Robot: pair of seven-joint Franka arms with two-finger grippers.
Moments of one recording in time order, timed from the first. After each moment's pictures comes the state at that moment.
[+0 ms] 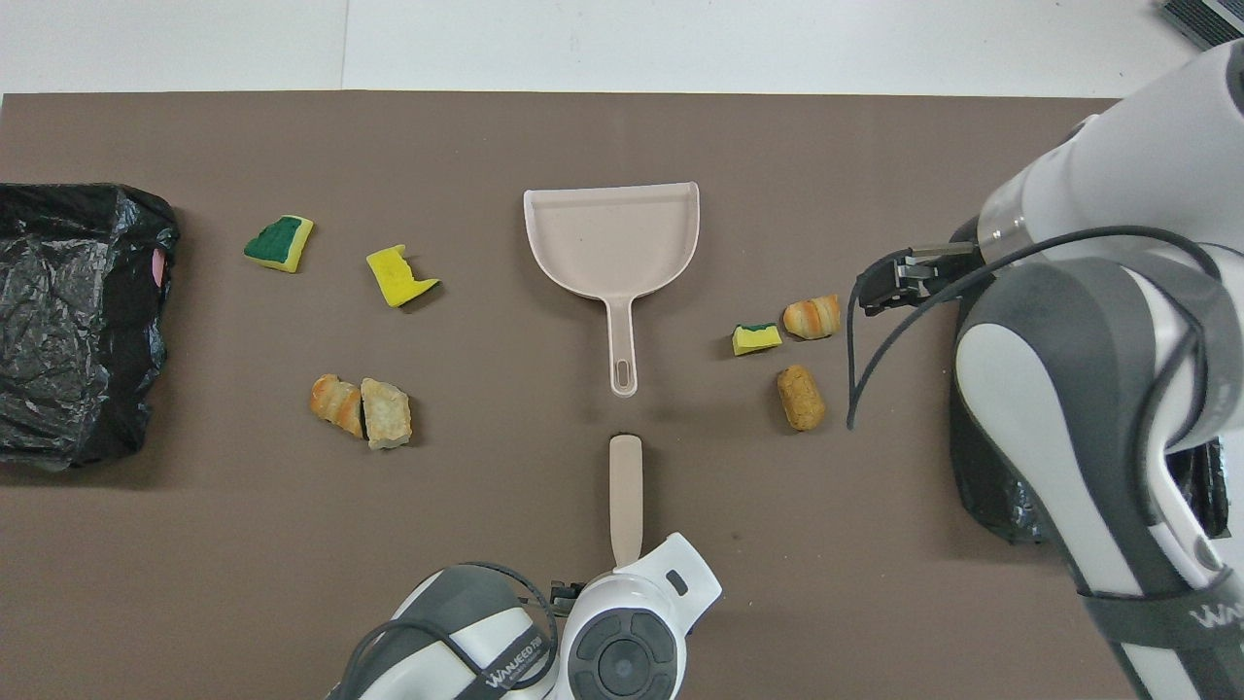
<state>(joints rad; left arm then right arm) -0.06 -0.03 -0.94 -2.29 -0.12 2.22 -0.74 0.27 0.25 -0.04 -1.47 0.10 1.69 0.25</state>
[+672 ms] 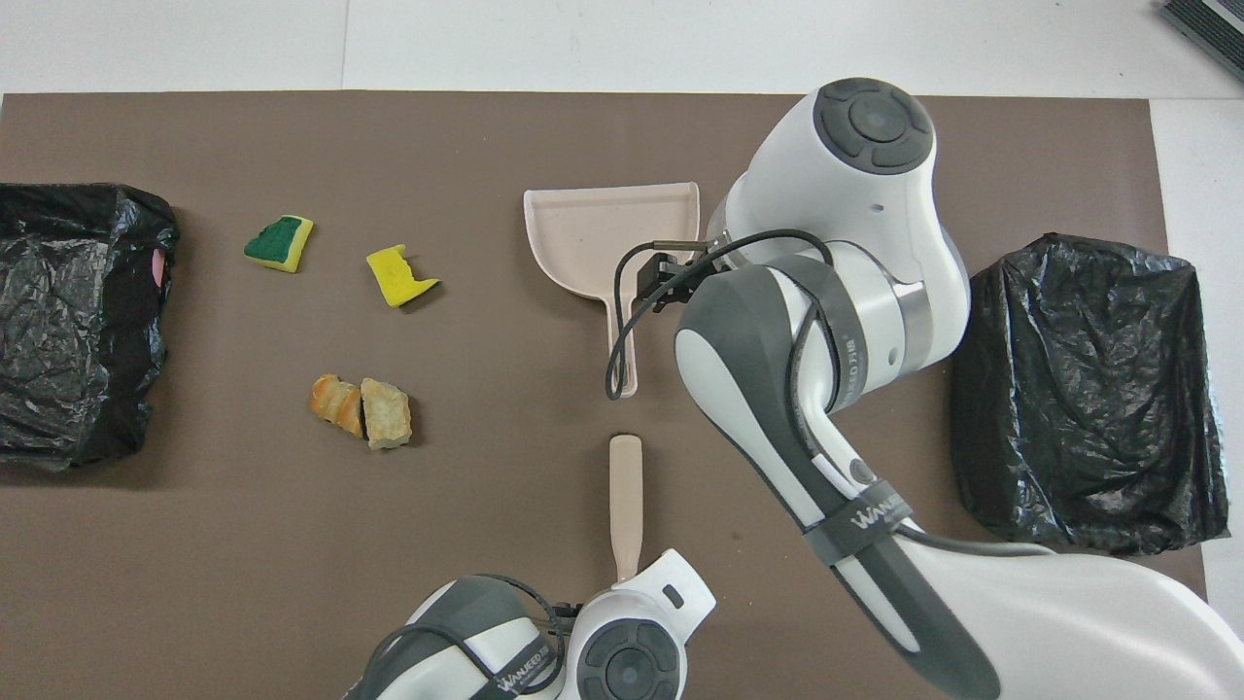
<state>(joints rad) -0.07 -0.01 -0.95 -2.31 -0.12 2.23 -0.78 0.42 0.44 0.01 -1.40 0.18 1.85 0.42</state>
